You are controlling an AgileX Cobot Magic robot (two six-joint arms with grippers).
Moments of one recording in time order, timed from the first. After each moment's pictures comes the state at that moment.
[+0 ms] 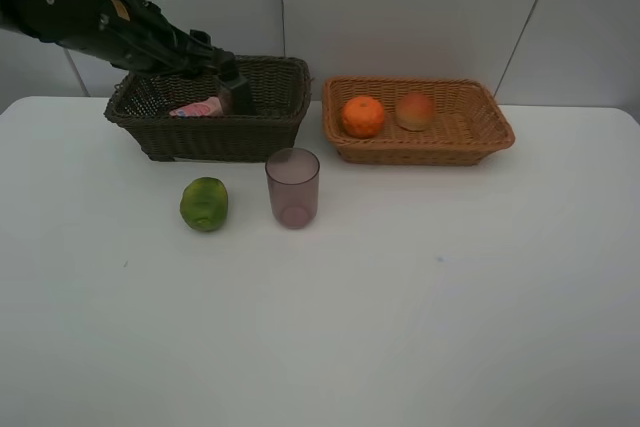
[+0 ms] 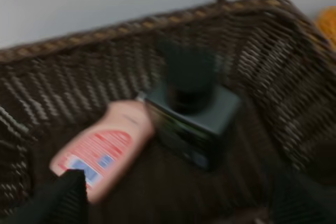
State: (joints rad) left arm -0.33 1.73 -1.07 0.13 0.04 -0.14; right arm 0.04 0.00 -0.53 -0.01 1.06 0.02
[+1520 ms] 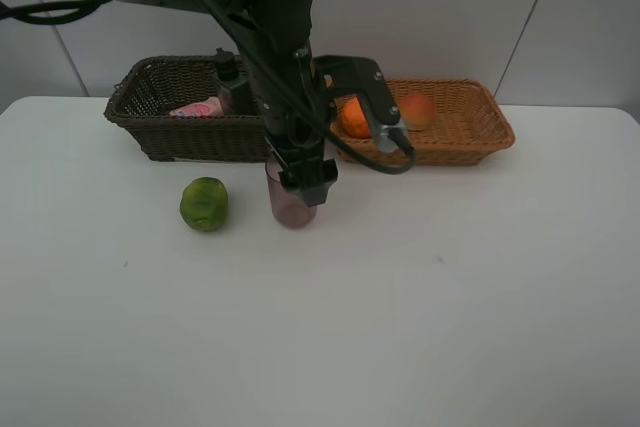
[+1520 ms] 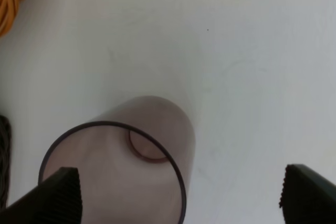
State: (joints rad) left arm -0.75 2.01 -1.51 0.08 0.83 0.54; right arm 0.04 0.00 -0.53 -0.01 1.06 0.02
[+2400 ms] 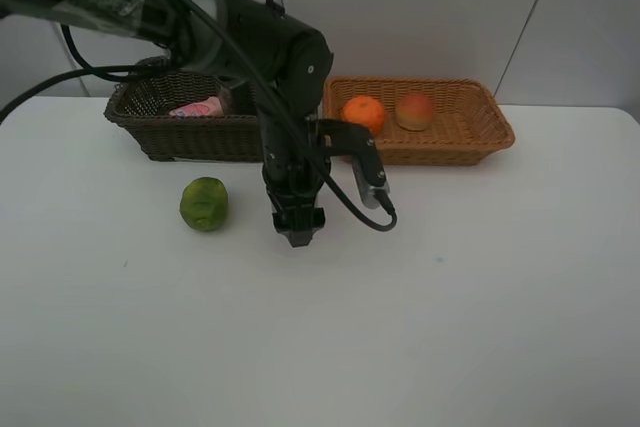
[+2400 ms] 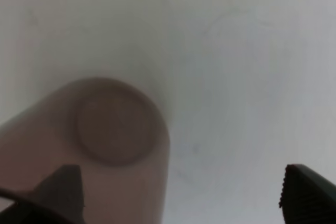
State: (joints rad) left arm -0.75 2.17 -1.51 0.11 0.82 0.56; right arm 0.04 0.00 -0.52 -0.01 1.06 0.02
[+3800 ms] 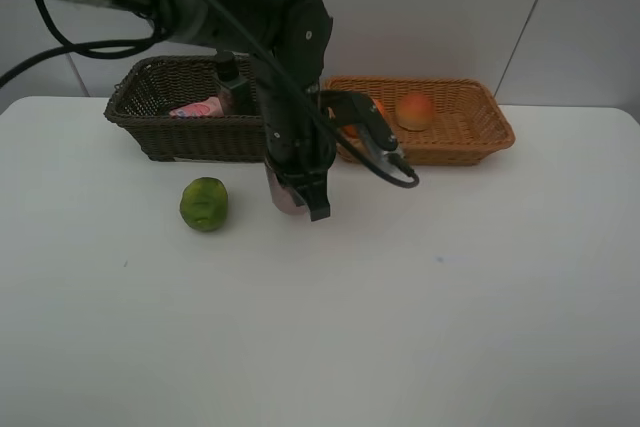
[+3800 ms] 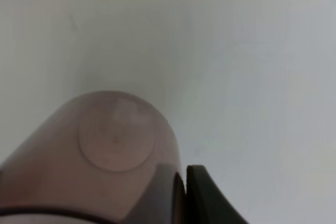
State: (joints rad) left arm -0.75 2.10 -1.56 0.09 0.88 0.37; right arm 0.04 0.00 -0.52 -0.01 1.06 0.02
